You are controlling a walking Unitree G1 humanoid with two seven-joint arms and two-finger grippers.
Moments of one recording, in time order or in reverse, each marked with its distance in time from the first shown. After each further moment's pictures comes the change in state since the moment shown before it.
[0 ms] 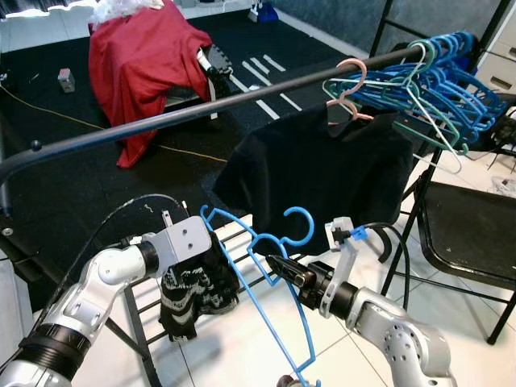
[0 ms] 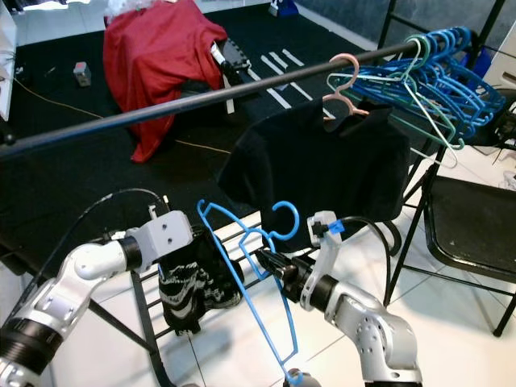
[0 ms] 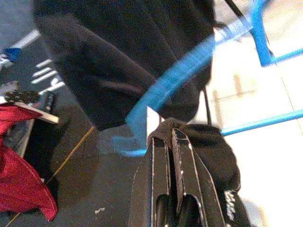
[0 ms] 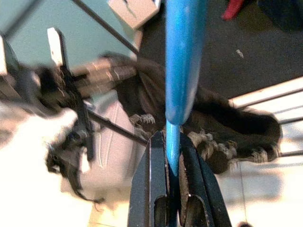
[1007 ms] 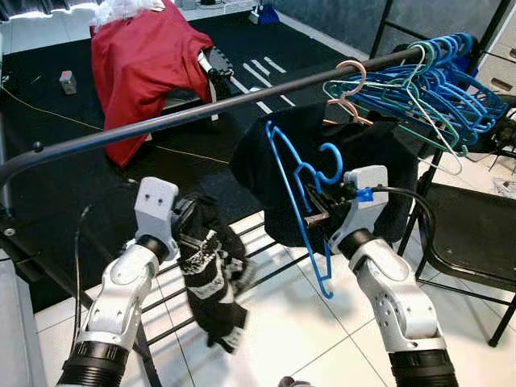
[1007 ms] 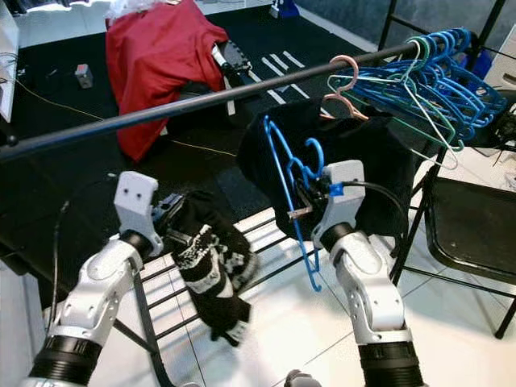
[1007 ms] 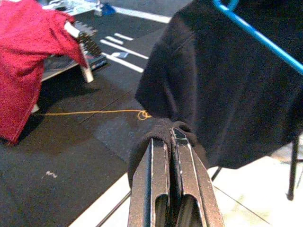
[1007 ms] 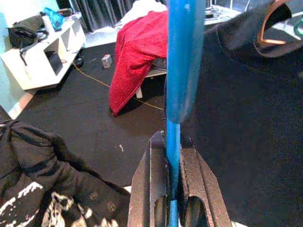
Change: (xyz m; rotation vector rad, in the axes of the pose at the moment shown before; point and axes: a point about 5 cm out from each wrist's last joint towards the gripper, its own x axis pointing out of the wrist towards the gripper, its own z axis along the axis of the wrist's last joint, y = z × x) left arm -0.003 0.009 -0.003 -0.640 -0.057 0.593; right arm 0.012 -0.001 0.082 -0.381 -0.430 -0.300
